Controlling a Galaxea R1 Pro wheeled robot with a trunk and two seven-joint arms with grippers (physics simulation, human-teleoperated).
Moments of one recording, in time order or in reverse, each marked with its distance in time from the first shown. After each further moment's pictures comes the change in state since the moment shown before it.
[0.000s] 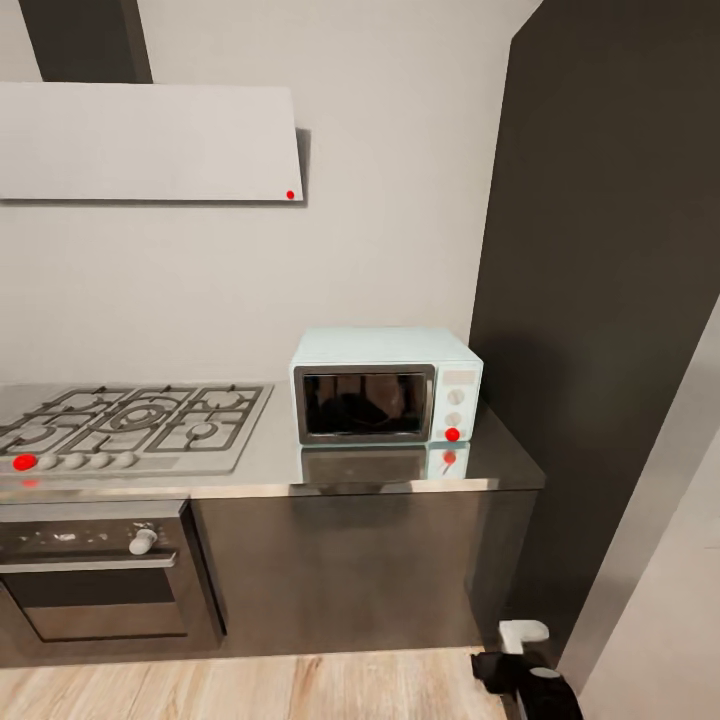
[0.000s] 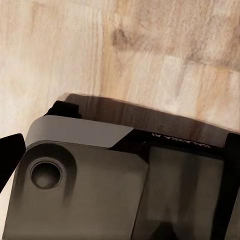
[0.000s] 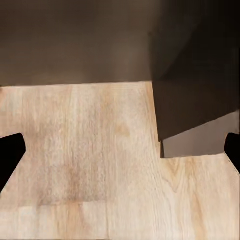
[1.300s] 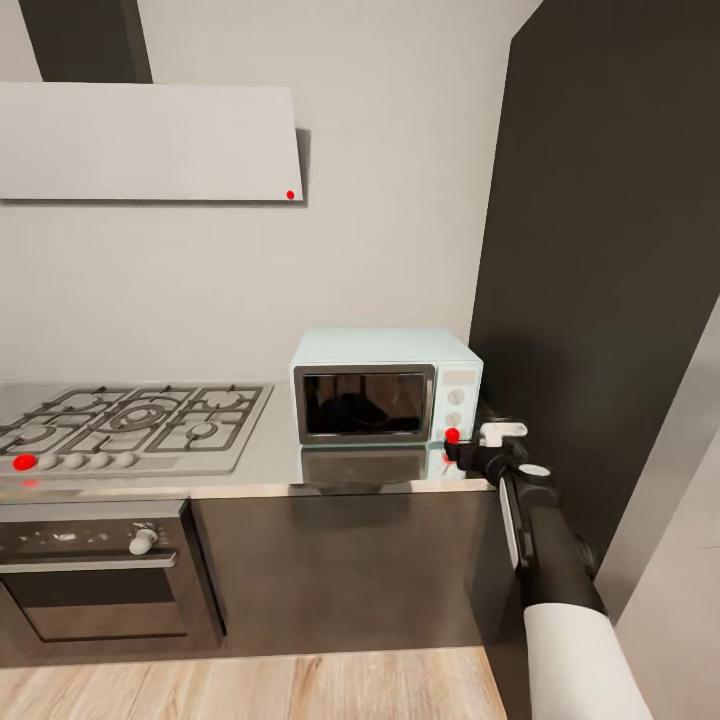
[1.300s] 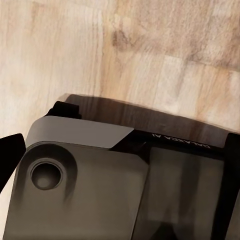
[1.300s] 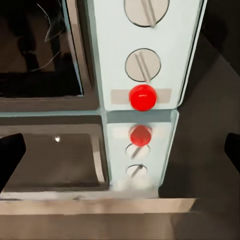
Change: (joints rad) left arm 0.000 0.002 0.000 -0.001 -0.001 0.000 -0.001; right arm -0.395 0.039 0.096 -0.387 -0.078 0.195 0.134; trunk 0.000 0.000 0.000
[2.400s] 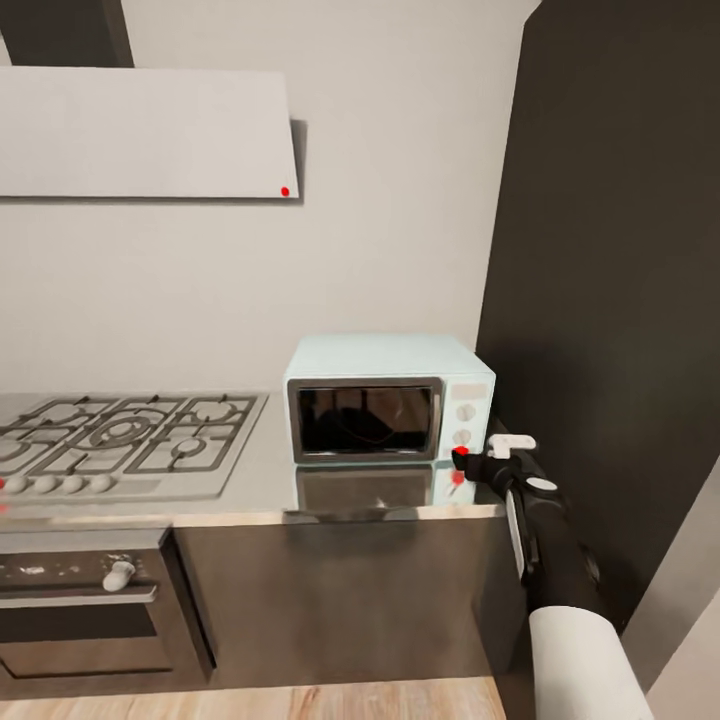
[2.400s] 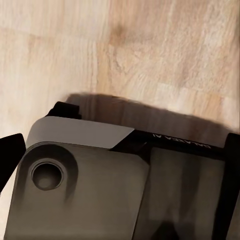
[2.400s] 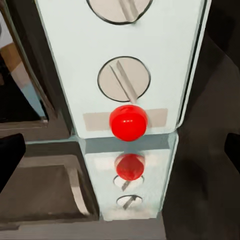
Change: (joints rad) left arm 0.000 0.002 0.000 0.000 -0.002 0.000 -0.001; right arm 0.006 -0.010 -0.077 0.079 0.004 -0.089 0.012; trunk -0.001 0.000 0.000
